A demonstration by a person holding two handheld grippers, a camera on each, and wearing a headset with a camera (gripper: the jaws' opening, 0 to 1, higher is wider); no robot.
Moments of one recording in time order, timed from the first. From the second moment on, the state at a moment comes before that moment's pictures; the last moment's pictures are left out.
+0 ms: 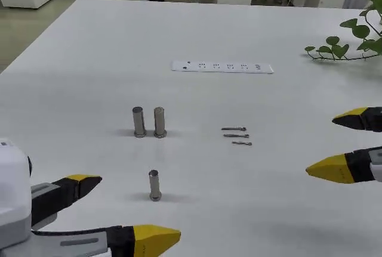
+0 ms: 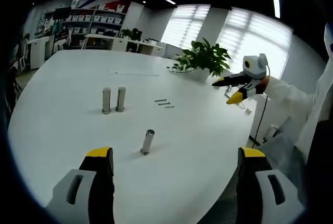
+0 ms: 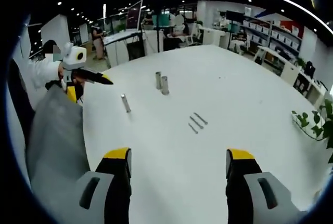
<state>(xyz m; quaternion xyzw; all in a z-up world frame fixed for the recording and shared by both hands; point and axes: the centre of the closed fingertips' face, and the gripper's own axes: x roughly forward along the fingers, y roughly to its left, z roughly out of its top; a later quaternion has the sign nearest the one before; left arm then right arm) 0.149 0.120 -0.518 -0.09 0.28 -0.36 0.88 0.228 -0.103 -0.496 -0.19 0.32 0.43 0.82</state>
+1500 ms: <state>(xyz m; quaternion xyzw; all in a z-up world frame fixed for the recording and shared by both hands) 0.134 0.151 -0.521 -0.11 0.29 -0.33 0.89 0.307 -0.047 -0.593 -0.33 0.44 0.52 0.65</state>
